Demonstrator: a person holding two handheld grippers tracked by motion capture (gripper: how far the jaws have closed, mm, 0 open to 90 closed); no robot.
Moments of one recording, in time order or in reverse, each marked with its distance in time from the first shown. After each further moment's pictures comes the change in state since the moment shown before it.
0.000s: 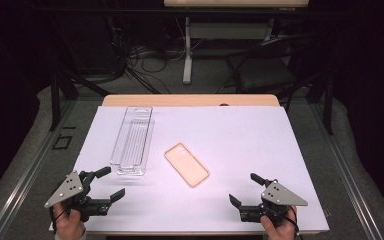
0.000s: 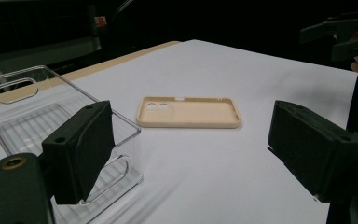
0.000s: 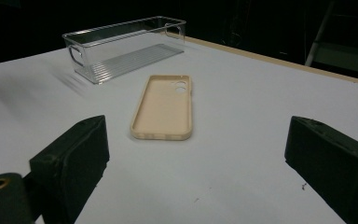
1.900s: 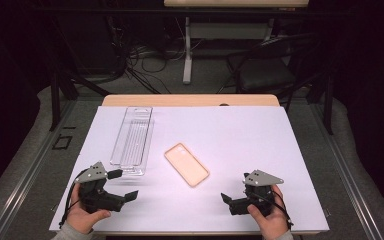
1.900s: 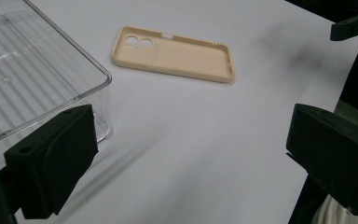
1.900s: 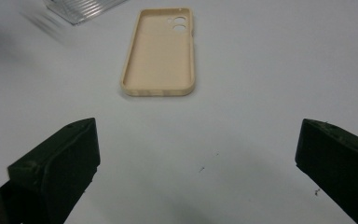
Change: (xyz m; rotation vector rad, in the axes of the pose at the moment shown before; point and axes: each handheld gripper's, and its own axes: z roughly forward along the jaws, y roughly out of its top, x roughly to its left) left arm 0.002 0.014 0.040 0.320 -0.052 -0.166; right arm 0.001 0.013 0.037 0.319 -0.009 0.042
